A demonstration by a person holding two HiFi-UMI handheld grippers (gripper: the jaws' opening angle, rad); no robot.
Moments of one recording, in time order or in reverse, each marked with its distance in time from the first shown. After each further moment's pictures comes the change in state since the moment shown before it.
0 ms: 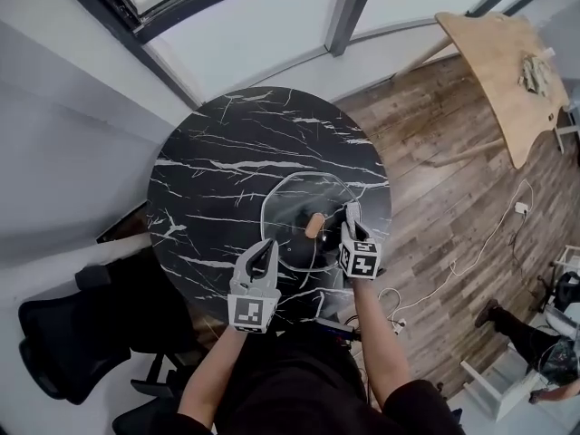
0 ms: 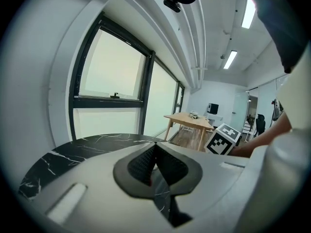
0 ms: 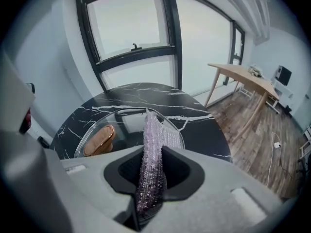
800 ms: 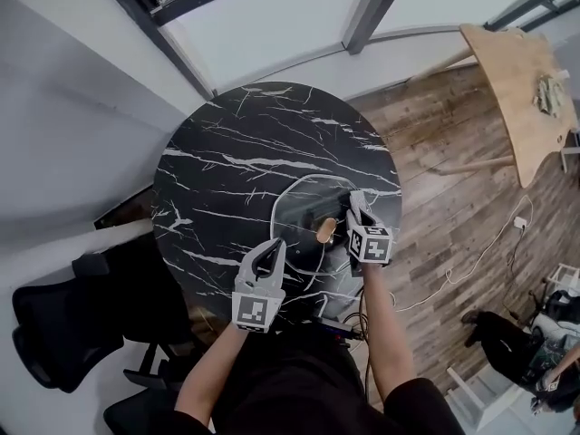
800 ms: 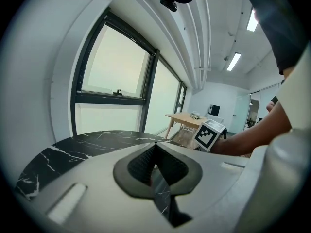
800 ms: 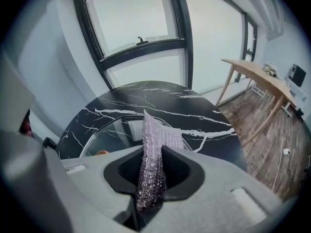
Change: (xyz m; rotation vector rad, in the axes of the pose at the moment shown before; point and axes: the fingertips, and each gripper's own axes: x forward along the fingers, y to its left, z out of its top) left arm 0.005 0.018 -0.007 -0.051 0.018 0.000; right arm 0.035 0.018 0.042 -0.037 0.066 0.099
